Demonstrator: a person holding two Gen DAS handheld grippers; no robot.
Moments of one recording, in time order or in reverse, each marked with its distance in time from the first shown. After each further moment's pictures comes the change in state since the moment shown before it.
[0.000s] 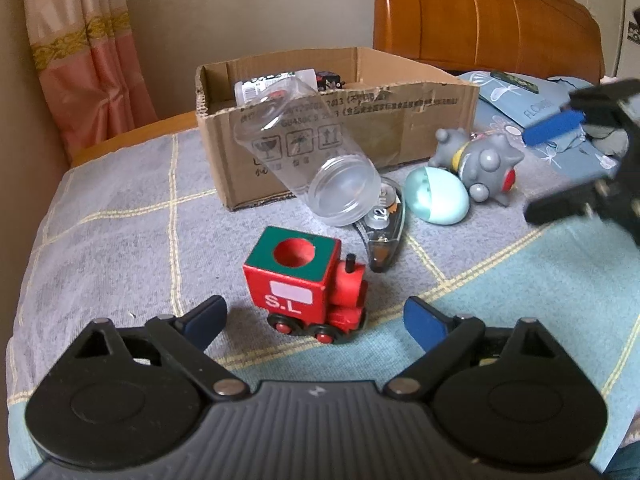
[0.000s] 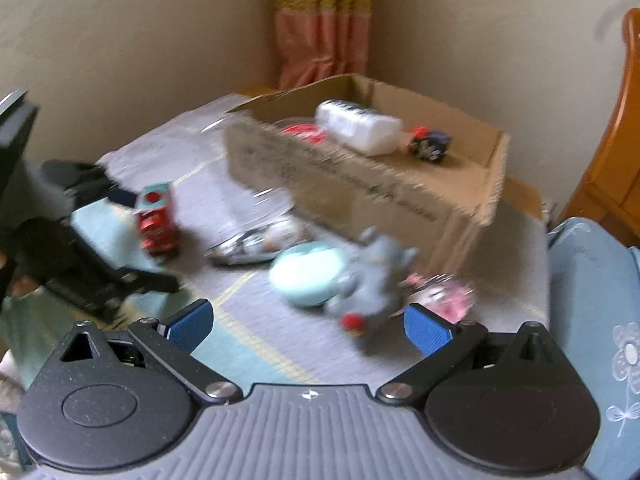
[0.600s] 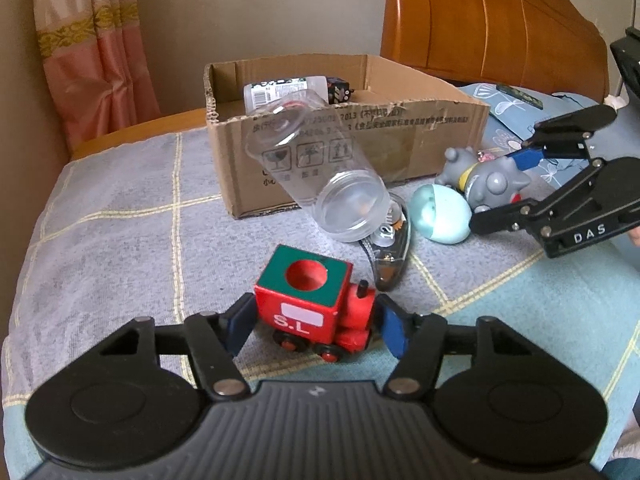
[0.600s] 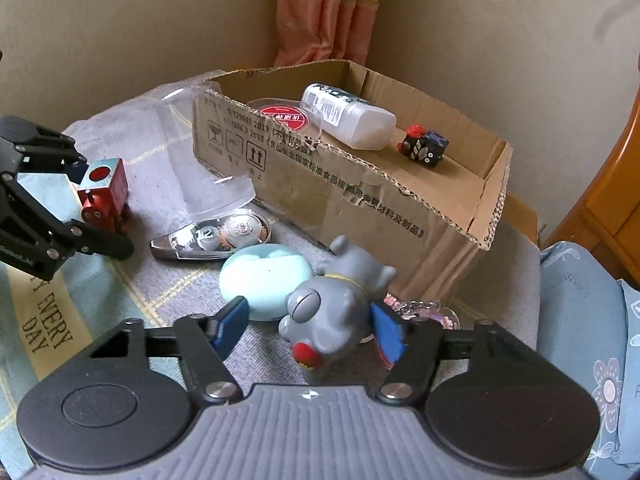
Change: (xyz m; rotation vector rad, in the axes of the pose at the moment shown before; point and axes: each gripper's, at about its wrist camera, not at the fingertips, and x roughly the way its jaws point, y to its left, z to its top) left arm 0.001 0.006 0.008 -0.051 0.001 -0.020; right arm 0.036 -0.001 0.003 -0.100 0.032 -0.047
